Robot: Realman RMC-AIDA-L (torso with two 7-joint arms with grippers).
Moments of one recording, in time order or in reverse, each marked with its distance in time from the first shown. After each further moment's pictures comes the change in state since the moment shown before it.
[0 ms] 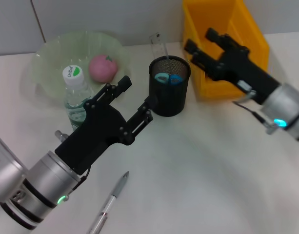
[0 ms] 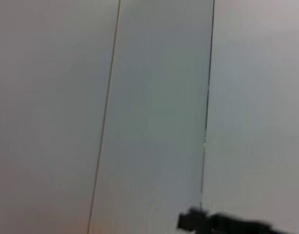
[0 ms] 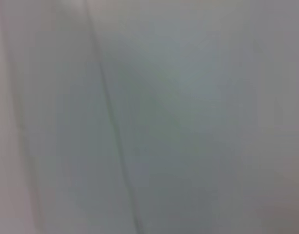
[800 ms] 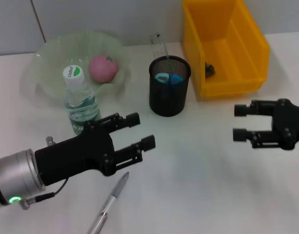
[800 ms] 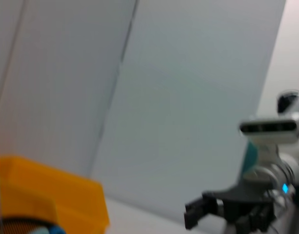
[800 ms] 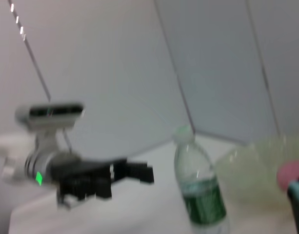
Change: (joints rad) left arm 0.057 0.094 -0.617 0.207 1.116 0.048 -0.818; right arm -0.155 -0.167 -0.457 -0.535 -0.251 -0.359 0.638
